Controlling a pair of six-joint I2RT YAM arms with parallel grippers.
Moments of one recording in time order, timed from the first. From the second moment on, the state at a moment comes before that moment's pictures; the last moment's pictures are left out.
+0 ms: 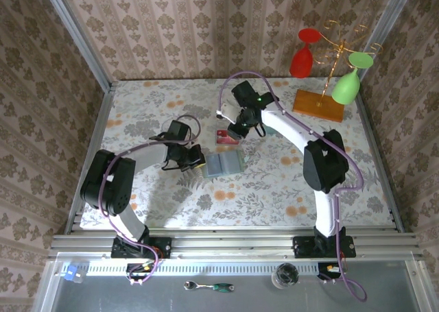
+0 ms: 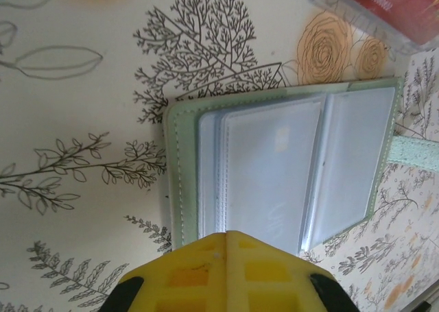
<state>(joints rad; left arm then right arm) -0.45 1.68 0.91 -0.36 0.45 -0.69 0.52 2.00 1.74 -0.85 -0.21 -0.49</state>
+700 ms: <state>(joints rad) -0.44 1.75 0.93 -0.34 0.46 -0.67 0.58 1.75 1.36 -0.53 -0.19 0.15</state>
